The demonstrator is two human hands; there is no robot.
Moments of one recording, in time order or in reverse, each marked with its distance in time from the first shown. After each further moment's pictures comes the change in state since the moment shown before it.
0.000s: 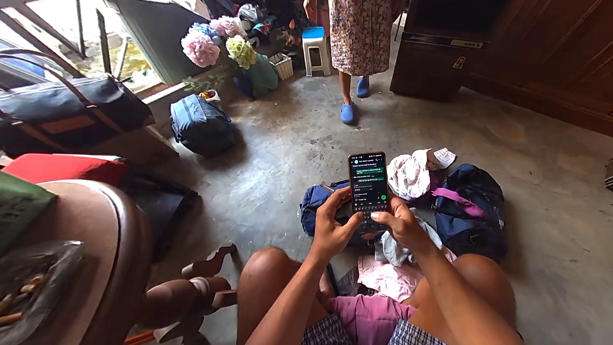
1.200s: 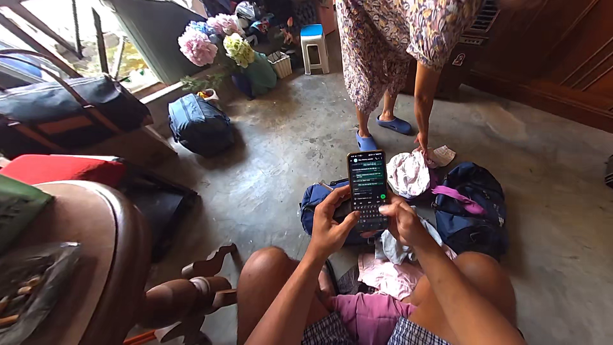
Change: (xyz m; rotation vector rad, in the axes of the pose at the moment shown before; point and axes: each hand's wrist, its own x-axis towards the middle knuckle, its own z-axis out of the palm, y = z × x) left_hand 0.001 -0.001 -0.005 -0.073 -0.039 -0.017; right_hand 0.000 0.002 -0.009 0.092 -0.047 0.027
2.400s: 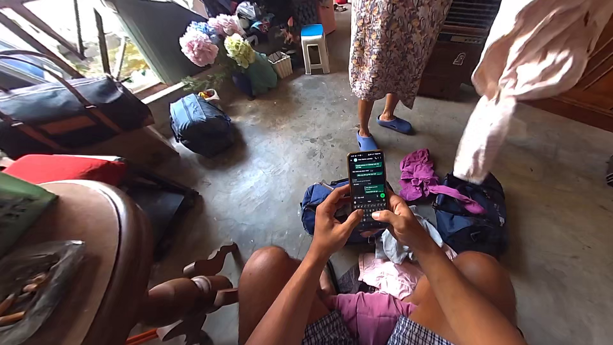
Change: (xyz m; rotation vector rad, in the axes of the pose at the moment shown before) left_hand -0.001 0.001 0.005 0.049 0.030 -0.016; right_hand 0.001 0.002 0.003 -0.078 0.004 -0.027
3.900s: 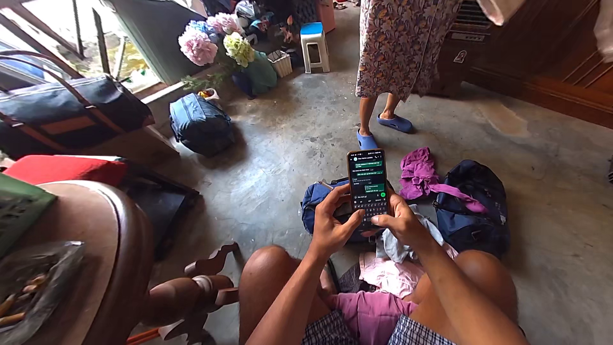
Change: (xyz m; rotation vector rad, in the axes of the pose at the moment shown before) left_hand 0.000 0.002 -0.002 0.030 -0.010 0.036; right_hand -0.002 -0.003 0.001 -0.018 -0.027 0.008
